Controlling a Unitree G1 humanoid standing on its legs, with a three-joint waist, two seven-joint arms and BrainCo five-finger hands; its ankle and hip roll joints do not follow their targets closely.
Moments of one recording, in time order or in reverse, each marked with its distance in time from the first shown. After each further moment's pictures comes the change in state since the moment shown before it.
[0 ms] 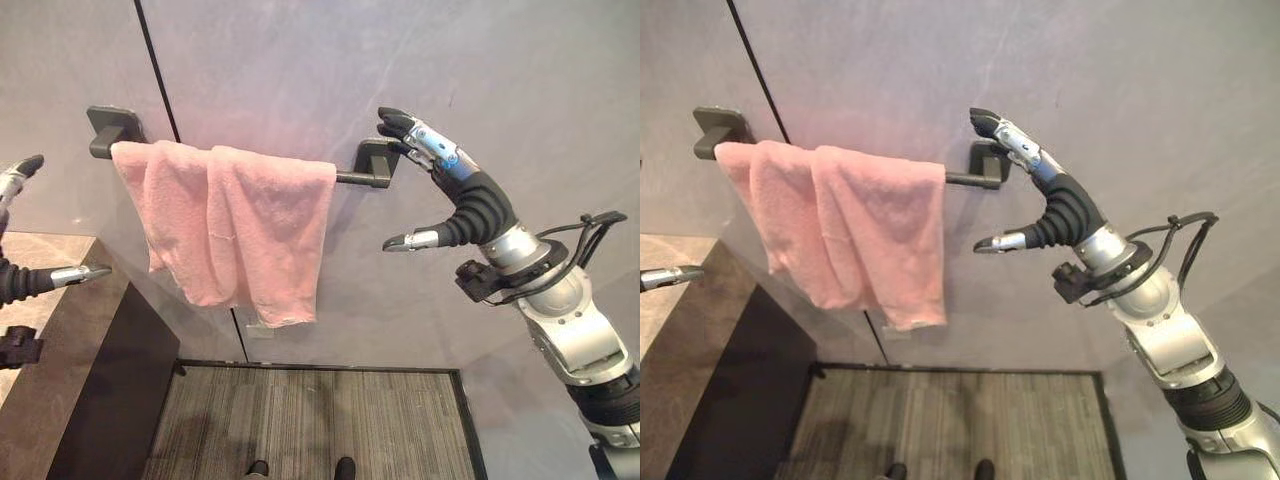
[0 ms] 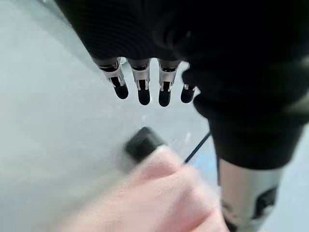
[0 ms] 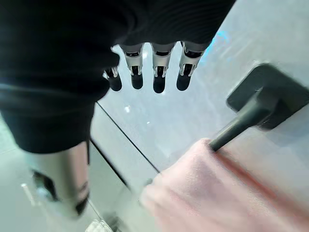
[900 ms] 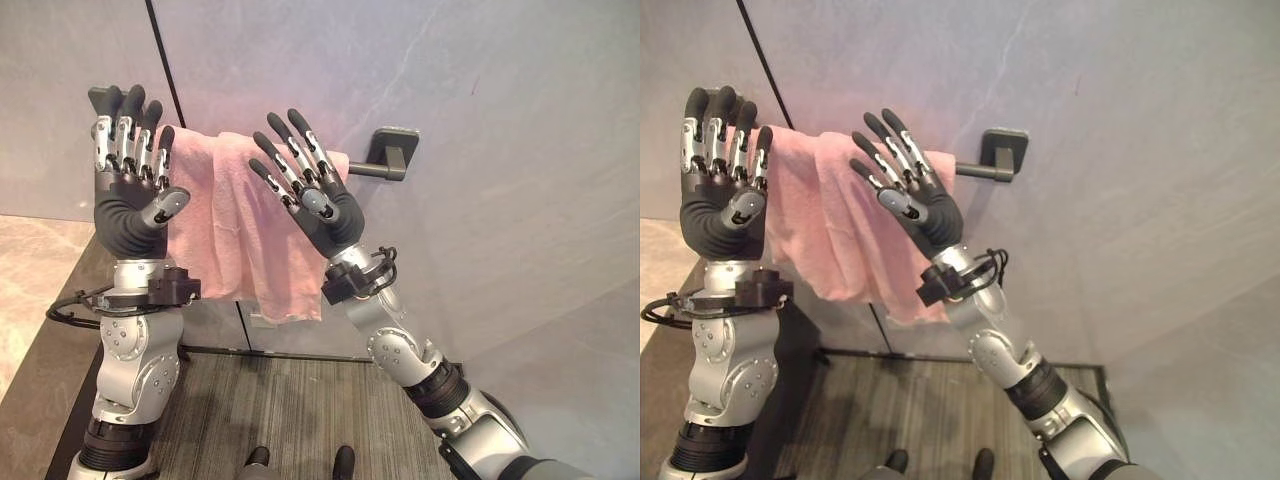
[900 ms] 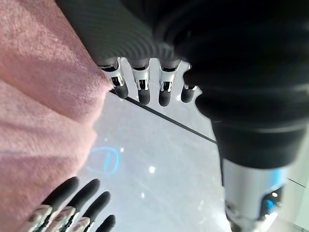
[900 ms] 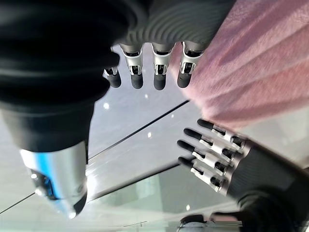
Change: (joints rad) left arm -0.492 -0.302 -0.472 0.028 -0.384 -0.098 0.062; right arm -0.193 0.427 0.325 0.291 0.508 -0.030 -0.068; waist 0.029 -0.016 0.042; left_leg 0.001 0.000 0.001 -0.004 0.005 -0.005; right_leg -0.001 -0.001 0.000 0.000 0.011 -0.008
